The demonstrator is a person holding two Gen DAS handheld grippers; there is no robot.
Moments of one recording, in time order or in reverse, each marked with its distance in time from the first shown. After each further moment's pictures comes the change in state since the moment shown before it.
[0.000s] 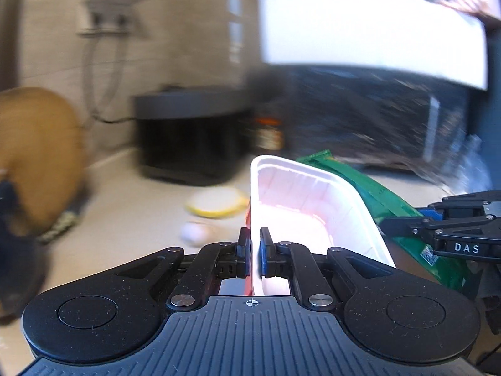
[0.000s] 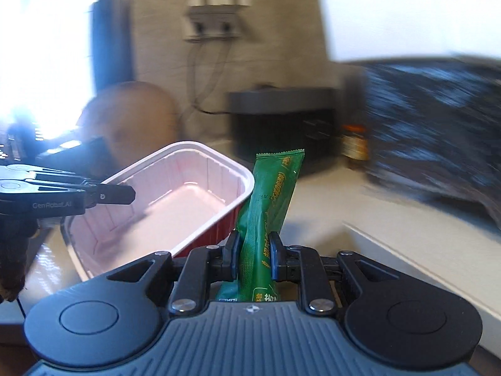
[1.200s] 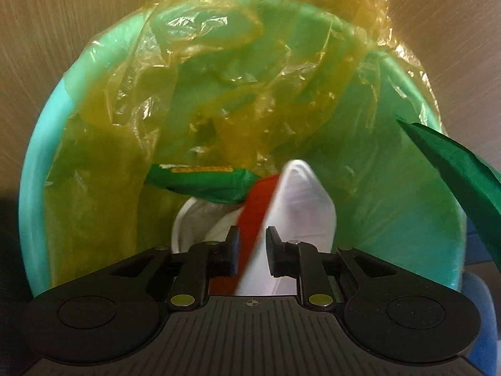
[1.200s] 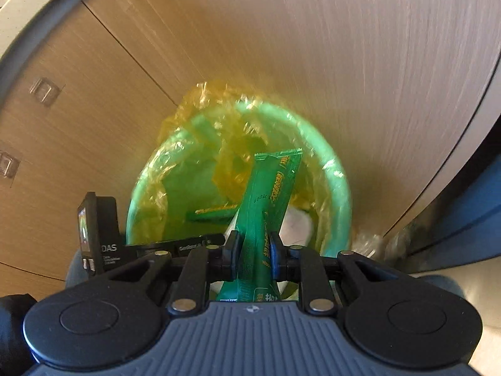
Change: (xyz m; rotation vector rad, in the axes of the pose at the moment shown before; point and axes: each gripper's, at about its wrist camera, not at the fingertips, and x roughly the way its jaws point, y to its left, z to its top) left arm 0.346 -0.133 -0.378 -0.428 0.772 -0.172; right arm 0.087 -0.177 -0.295 0.513 0.636 -0.162
